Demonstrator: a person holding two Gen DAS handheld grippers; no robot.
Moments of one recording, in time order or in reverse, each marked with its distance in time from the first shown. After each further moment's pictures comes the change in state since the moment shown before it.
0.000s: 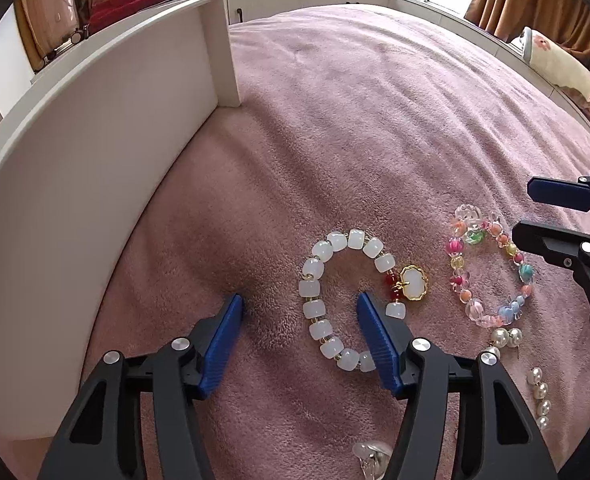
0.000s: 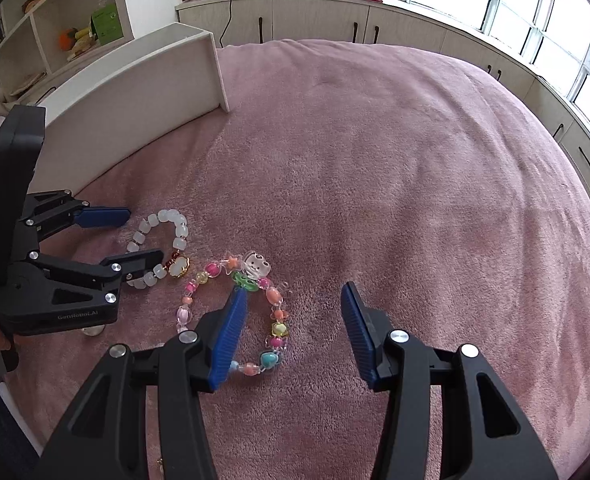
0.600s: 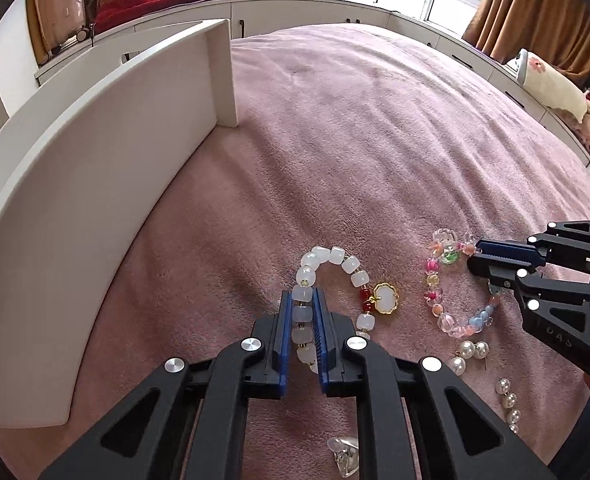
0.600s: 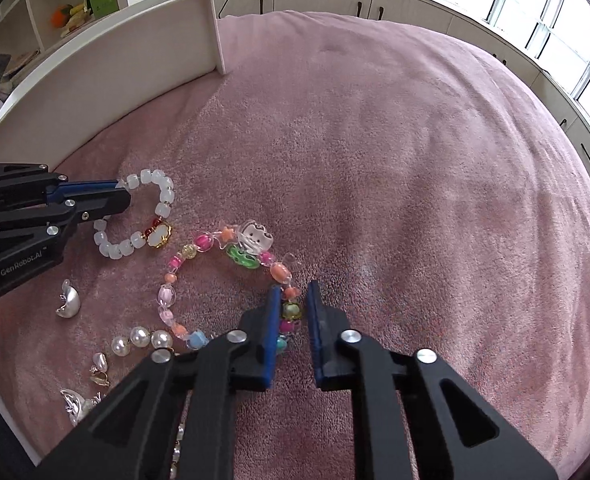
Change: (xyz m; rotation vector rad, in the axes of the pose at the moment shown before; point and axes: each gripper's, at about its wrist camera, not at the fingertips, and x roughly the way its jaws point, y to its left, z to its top) left arm -0.017 -0.005 0.008 -0.037 -0.045 -0.053; right arm 0.024 0.005 -0.010 -0.043 0.065 -0.045
